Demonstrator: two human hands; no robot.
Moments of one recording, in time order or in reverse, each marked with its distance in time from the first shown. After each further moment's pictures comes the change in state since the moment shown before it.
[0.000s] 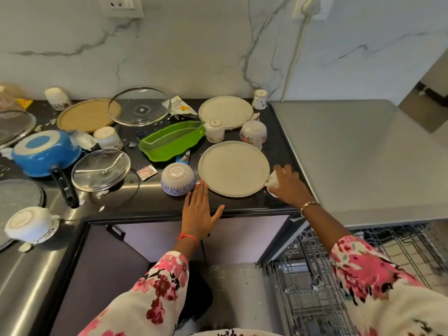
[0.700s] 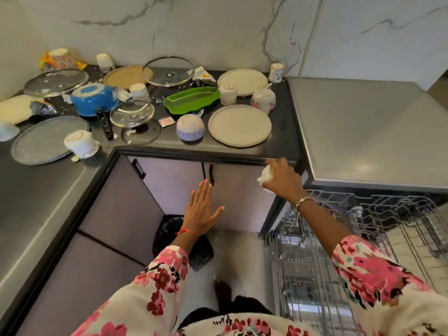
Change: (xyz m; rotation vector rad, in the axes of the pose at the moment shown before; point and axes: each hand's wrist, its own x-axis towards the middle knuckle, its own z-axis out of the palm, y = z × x) left_hand -0.171 0.049 0.015 -0.033 -0.132 -0.093; right_hand -0.136 0.009 0.022 0.120 0.000 -0.140
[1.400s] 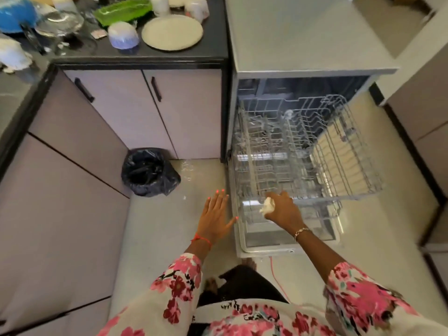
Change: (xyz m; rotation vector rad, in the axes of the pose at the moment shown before) left_hand -0.323 0.216 0.132 -0.055 -0.256 0.179; right_hand -0.416 0.183 0.081 0.108 -0.259 0.294
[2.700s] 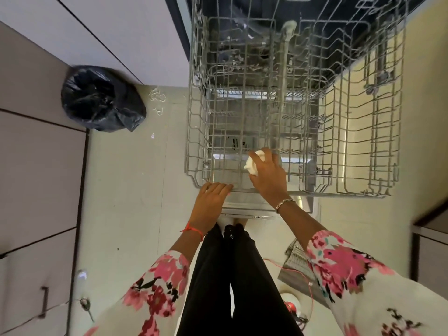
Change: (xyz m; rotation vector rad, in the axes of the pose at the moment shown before) left_hand 0.144 0.136 0.161 0.001 0.091 0.016; right_hand 0.183 0.191 0.015 -0.171 -0.027 -0.264
